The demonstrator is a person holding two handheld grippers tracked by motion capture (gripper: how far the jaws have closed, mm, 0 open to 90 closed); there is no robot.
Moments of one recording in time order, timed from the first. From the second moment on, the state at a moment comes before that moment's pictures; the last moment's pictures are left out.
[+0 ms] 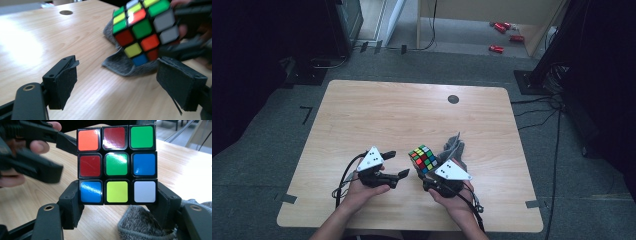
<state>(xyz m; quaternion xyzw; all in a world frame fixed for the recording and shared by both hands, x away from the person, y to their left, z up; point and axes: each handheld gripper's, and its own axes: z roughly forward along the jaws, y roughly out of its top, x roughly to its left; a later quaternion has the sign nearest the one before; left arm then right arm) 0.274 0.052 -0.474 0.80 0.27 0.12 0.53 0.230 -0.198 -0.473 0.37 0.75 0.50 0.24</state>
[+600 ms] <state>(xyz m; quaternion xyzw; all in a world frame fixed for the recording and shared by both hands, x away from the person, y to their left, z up) 0.253 0.033 -0.488 0.82 0.13 0.26 0.49 0.229 -0.194 -0.461 0.39 0.75 0.52 0.15</state>
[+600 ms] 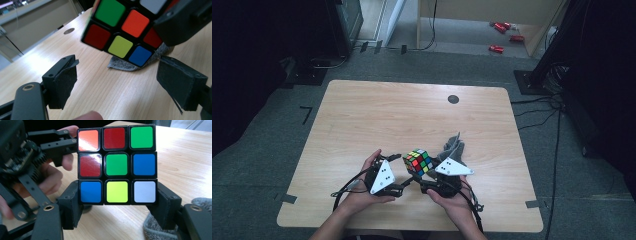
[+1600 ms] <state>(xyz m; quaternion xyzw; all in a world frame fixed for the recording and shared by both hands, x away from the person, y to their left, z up) 0.247 0.032 -0.493 0.82 0.12 0.31 0.46 0.246 -0.208 -0.466 0.44 0.72 0.53 0.00</state>
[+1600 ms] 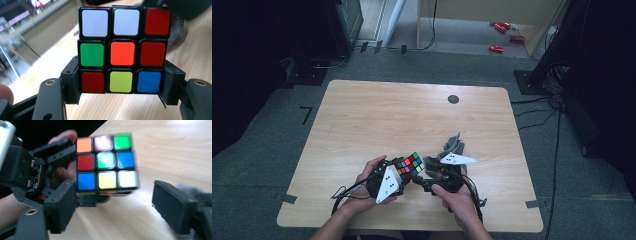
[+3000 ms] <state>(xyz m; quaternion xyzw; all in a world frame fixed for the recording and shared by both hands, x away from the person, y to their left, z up) 0.262 0.044 -0.481 0.81 0.19 0.15 0.53 0.217 -0.220 -0.421 0.39 0.69 0.55 0.26</state>
